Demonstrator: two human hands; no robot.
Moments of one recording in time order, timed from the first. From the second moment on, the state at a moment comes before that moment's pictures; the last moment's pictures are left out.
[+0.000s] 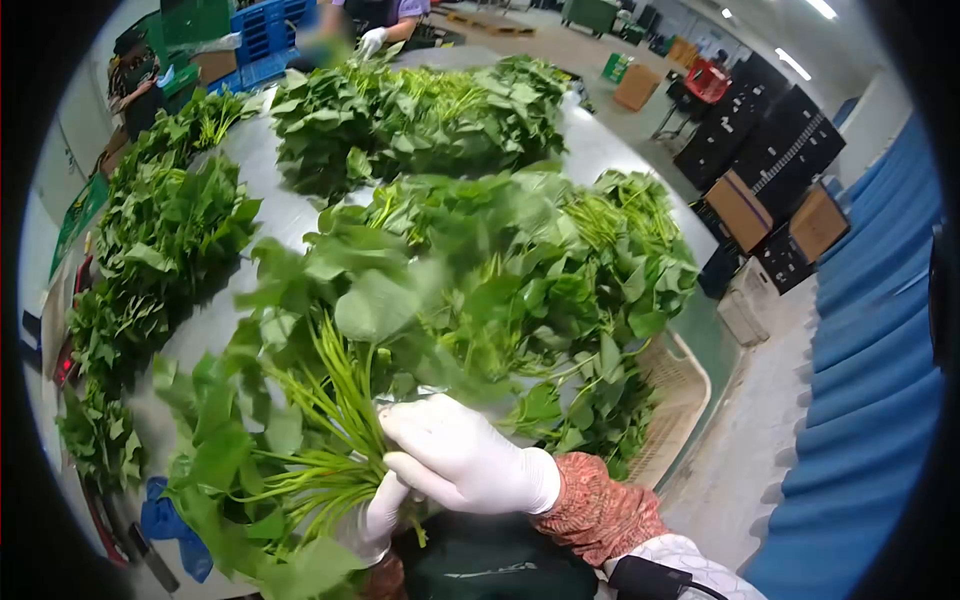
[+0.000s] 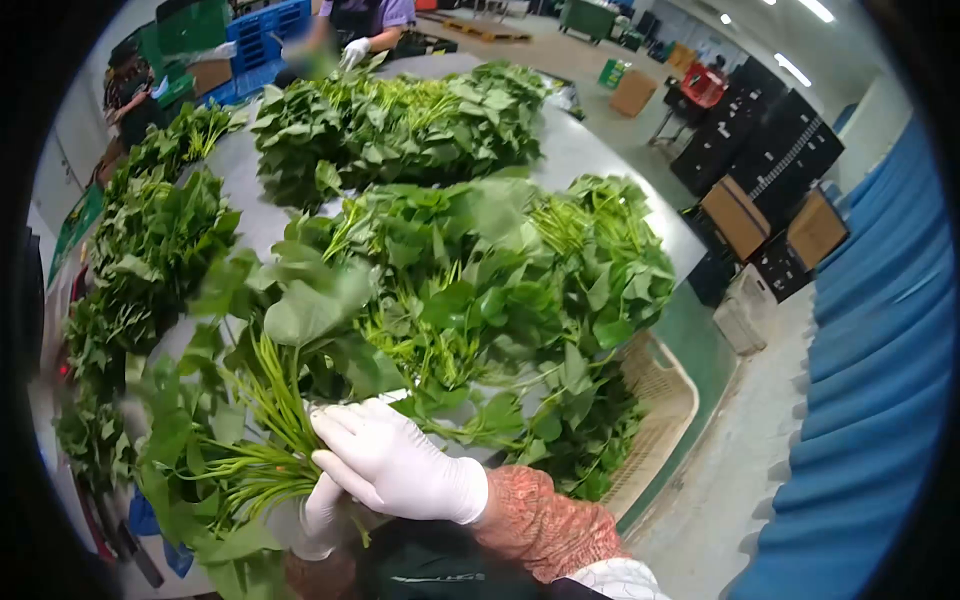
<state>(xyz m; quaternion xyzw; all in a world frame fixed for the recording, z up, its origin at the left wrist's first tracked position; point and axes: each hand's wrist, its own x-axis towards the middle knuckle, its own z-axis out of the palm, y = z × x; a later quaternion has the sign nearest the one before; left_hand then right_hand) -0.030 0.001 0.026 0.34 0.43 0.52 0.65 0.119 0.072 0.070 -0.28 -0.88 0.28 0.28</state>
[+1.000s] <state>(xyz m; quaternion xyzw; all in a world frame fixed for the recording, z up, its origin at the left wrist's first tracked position) -0.100 0.009 0.016 0.26 0.22 0.76 0.55 0.163 0.141 0.025 -0.45 -0.59 0.54 0.40</state>
